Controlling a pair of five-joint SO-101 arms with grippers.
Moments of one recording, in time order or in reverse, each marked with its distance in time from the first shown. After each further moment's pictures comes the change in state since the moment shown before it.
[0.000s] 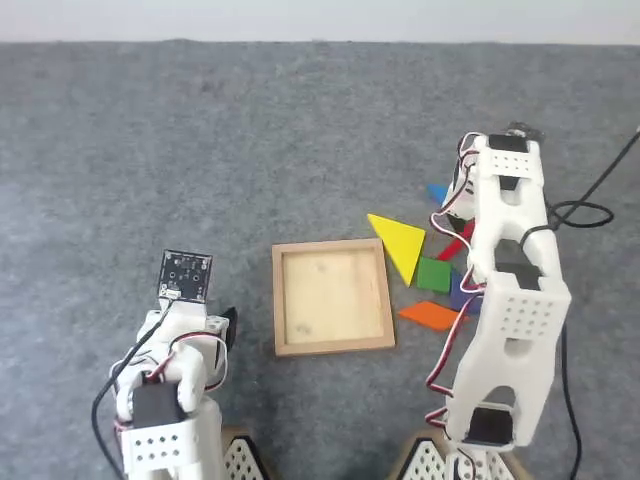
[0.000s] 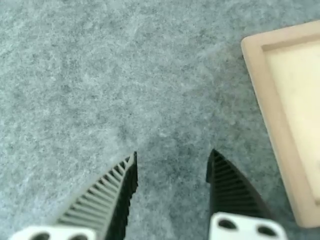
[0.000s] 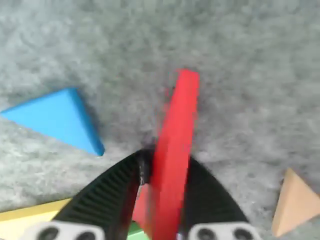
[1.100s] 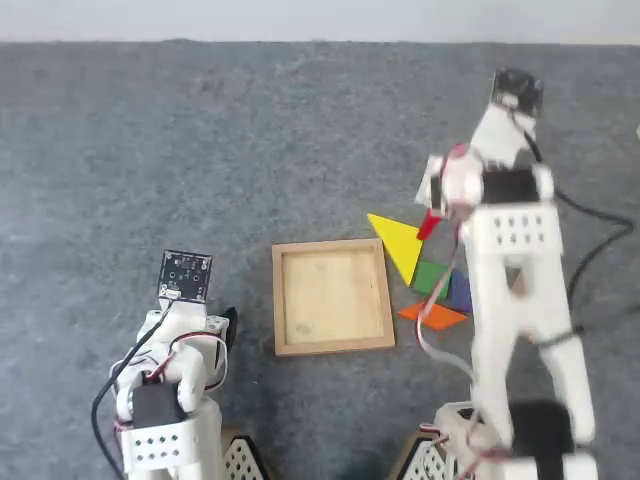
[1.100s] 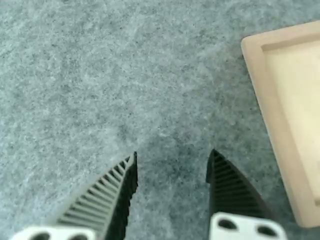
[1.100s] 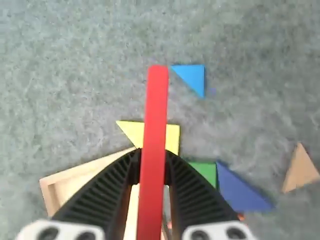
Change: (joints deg) left arm 0.0 0.0 0.0 0.0 0.0; right arm -10.0 -56.4 32.0 -5.5 4.8
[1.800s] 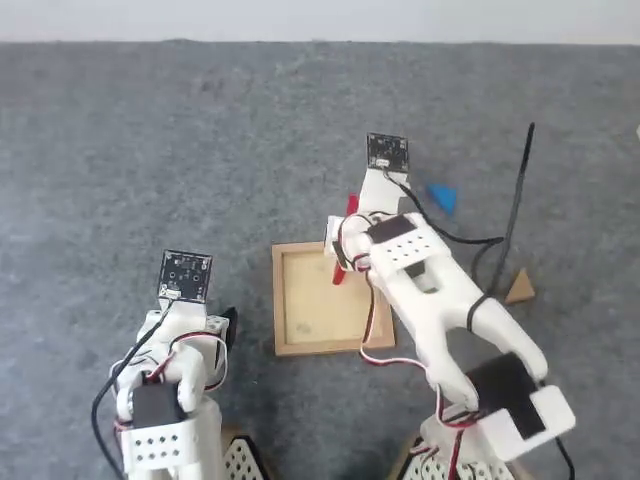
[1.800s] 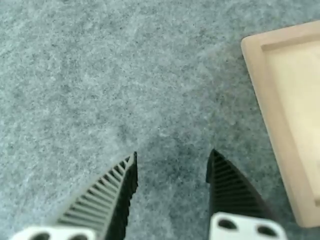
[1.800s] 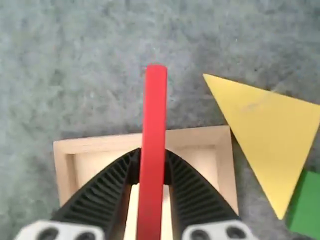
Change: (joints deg) left arm 0.0 0.0 0.0 0.0 0.0; right arm -20.7 14.1 20.0 -30.9 -7.3
